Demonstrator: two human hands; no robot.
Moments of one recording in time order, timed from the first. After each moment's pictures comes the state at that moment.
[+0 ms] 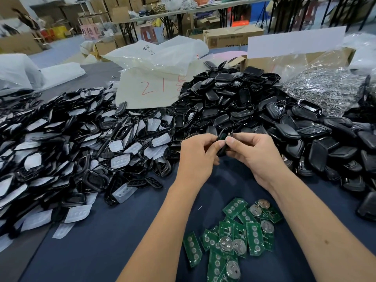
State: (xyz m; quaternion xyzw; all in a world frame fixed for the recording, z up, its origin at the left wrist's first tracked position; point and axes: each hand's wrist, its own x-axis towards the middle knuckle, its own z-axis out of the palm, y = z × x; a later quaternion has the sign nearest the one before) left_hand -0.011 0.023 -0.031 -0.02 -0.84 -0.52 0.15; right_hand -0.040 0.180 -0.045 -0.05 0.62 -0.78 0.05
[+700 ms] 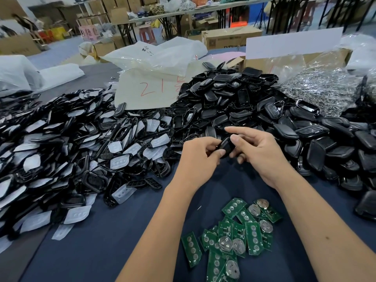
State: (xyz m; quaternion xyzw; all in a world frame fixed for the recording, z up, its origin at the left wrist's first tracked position) left_hand -0.009 0.021 -0.030 -0.06 -0.86 -0.50 0.11; right_hand -0.046 0.196 -0.045 -0.13 0.68 -0.72 0.03
